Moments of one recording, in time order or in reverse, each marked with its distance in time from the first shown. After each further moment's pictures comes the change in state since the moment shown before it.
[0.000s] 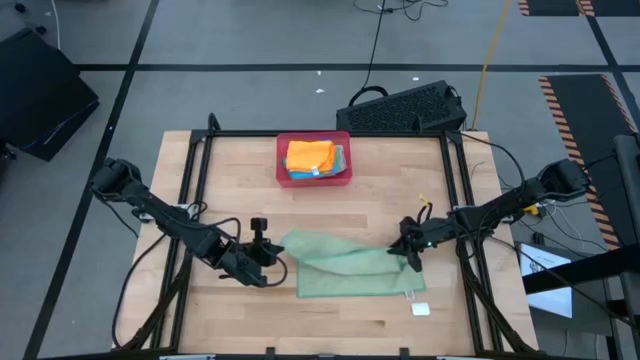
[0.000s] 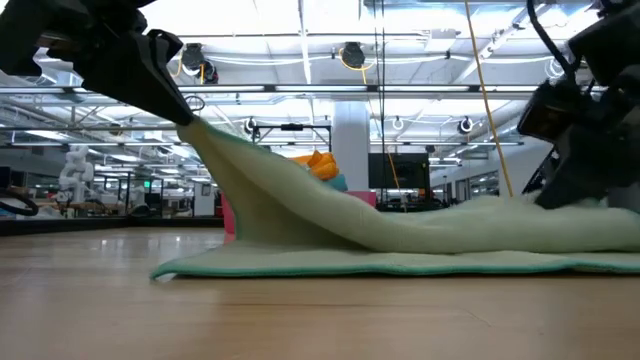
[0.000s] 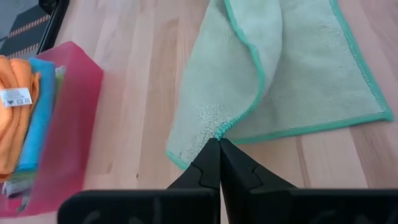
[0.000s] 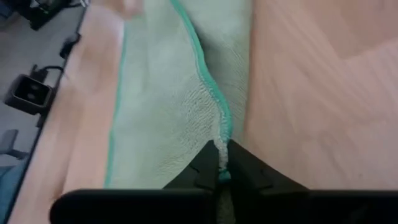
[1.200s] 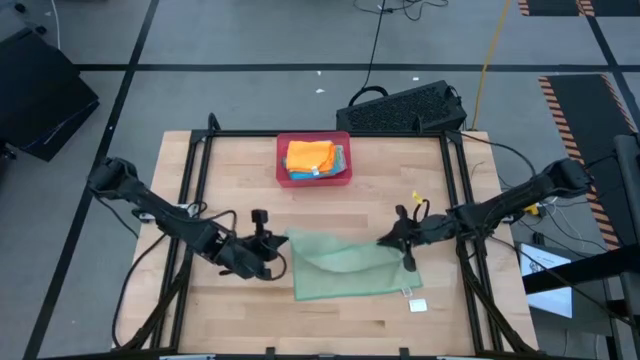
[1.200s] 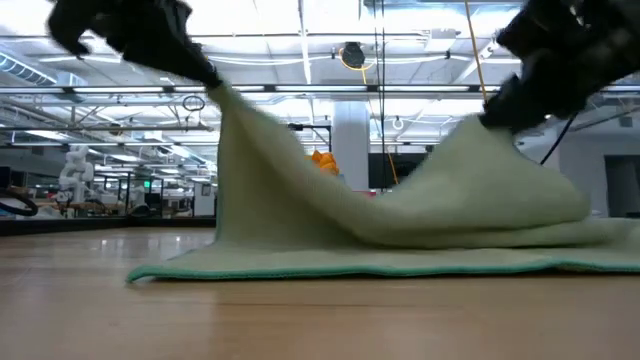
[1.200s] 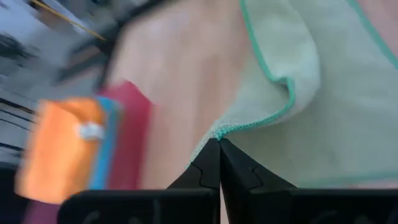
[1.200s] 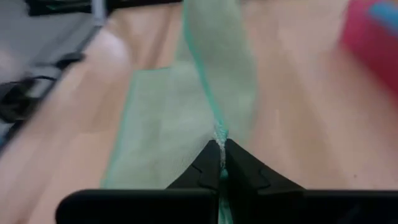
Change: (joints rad) left arm 0.033 -0.040 0.033 0.045 -0.108 0.153; right arm 0.031 -0.072 0.234 -0.199 0.166 -0.395
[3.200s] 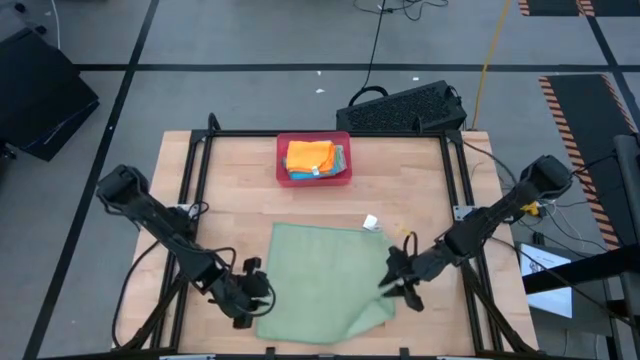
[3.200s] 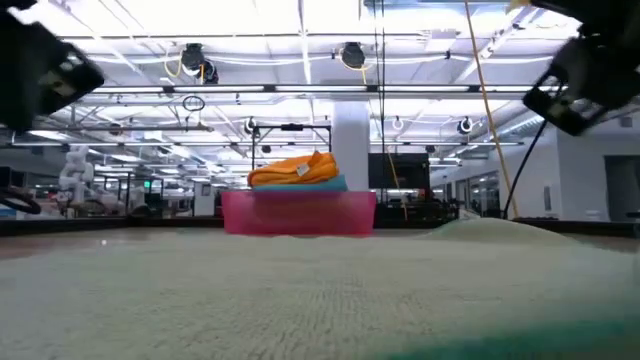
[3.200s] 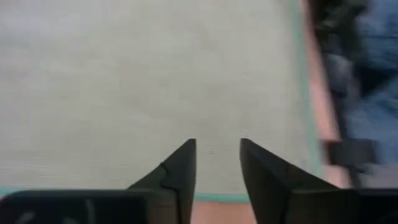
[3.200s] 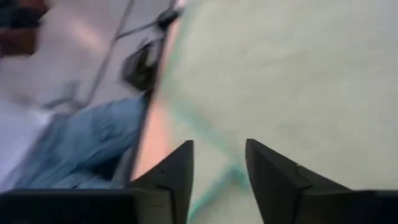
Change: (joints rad) left arm -0.233 0.151 0.000 0.041 0.461 -0.650; right arm 0.284 0.285 0.249 -0.098 -0.133 0.417
